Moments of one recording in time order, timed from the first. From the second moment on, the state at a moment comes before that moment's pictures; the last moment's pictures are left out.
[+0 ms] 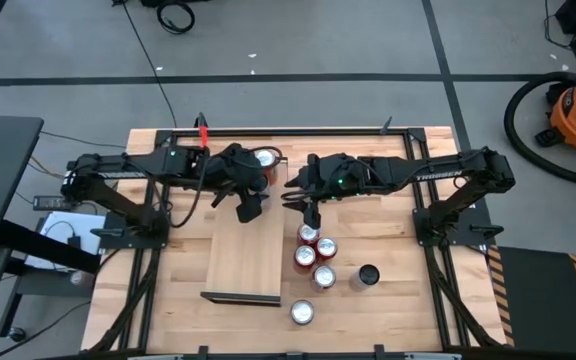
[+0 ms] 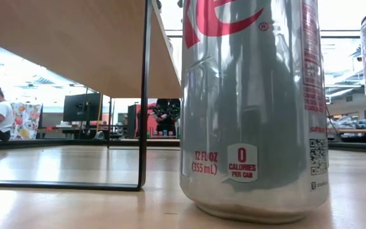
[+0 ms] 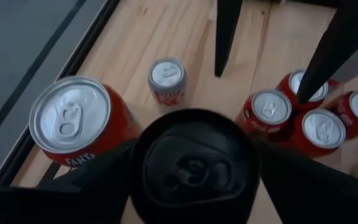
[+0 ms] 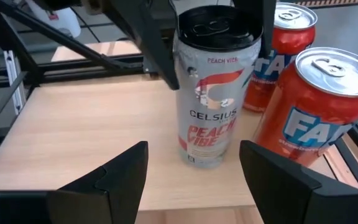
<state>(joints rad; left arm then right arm) -0.02 1.40 1.51 -0.92 -0.28 -0.22 0.02 1.51 1.32 -0.31 0.08 0.09</state>
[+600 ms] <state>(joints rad) 0.09 1.20 1.51 -1.13 -0.15 0.00 0.02 1.51 1.32 -0.27 0.08 0.09</state>
